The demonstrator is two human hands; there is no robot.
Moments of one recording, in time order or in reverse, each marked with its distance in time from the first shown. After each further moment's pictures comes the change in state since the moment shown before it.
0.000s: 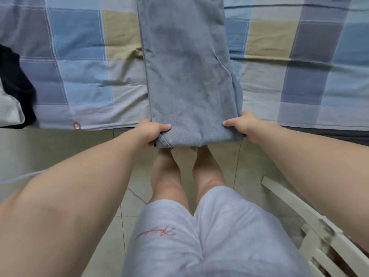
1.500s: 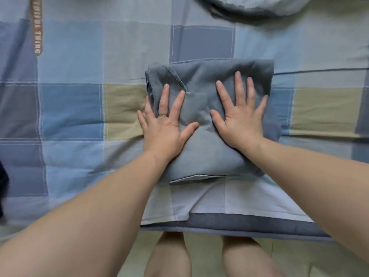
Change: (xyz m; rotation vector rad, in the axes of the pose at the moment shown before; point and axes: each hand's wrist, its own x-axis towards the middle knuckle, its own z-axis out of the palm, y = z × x) left_hand 0.175 0.172 -0.016 0.869 0.719 0.914; right_hand 0.187 -0.194 0.051 -0.797 0.644 -0.868
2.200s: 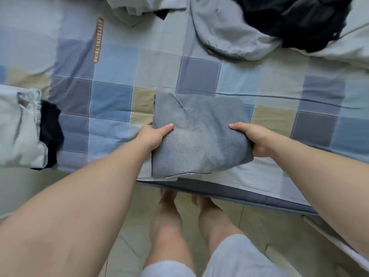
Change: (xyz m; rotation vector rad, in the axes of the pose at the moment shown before) left_hand -0.093 0.031 -0.166 -1.049 -0.377 -0.818; right_hand -0.079 0.039 -0.179 1.199 -0.739 0.838
